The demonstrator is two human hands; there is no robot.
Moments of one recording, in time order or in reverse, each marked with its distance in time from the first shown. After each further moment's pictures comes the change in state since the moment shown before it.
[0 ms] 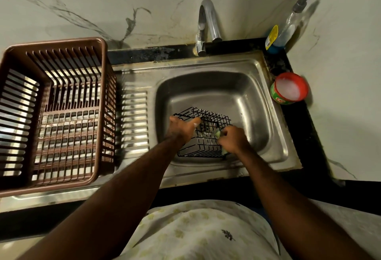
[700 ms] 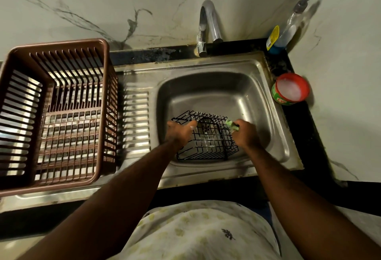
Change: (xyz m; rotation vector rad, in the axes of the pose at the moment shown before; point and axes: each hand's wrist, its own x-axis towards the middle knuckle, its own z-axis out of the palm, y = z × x) left_hand -0.008 -0.009 -0.012 0.008 0.006 0.013; right_hand 0.032 0.035 -0.003 0.016 0.208 -0.044
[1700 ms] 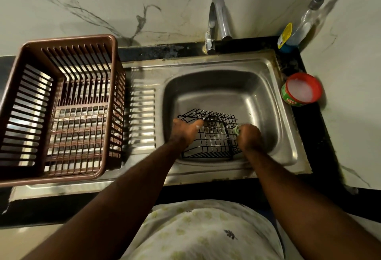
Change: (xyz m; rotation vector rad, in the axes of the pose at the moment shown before) left_hand -0.002 0.004 0.003 -0.001 0.015 -0.069; right_hand 0.000 0.001 0.010 -0.252 0.020 0.007
